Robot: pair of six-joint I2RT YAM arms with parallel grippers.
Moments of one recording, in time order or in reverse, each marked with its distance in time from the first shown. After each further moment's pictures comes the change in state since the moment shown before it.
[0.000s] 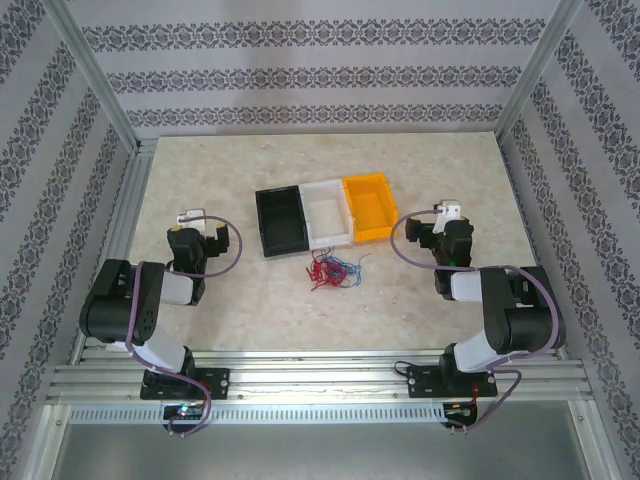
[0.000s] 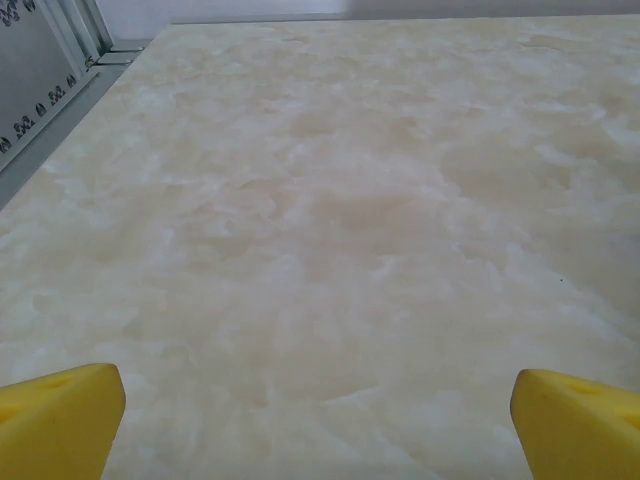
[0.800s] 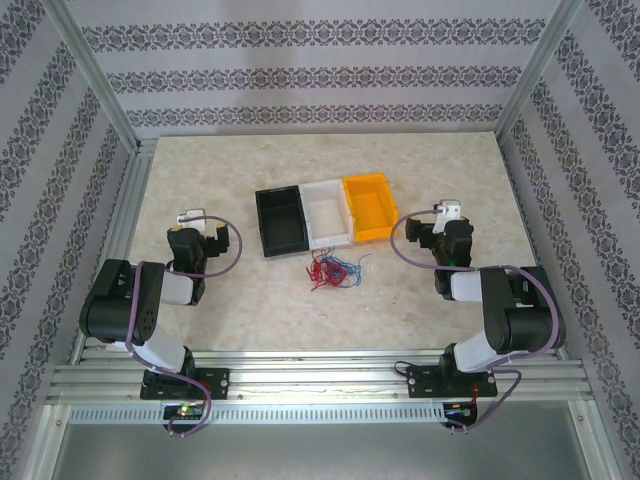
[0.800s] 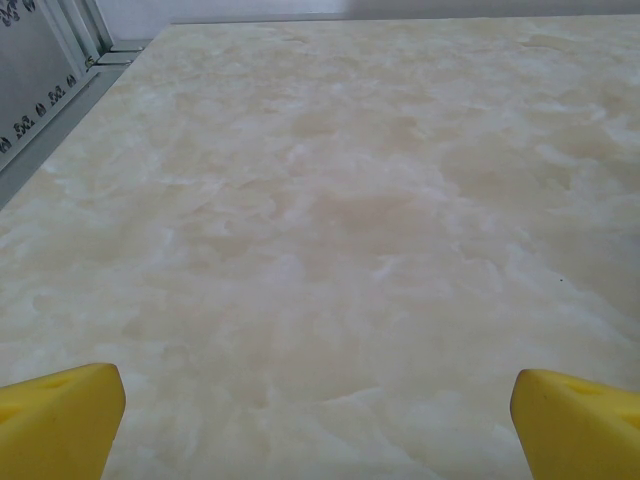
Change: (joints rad) left arm 0.000 0.000 0.000 0.000 0.000 0.000; right arm 0.000 0.000 0.000 0.000 0.000 0.000
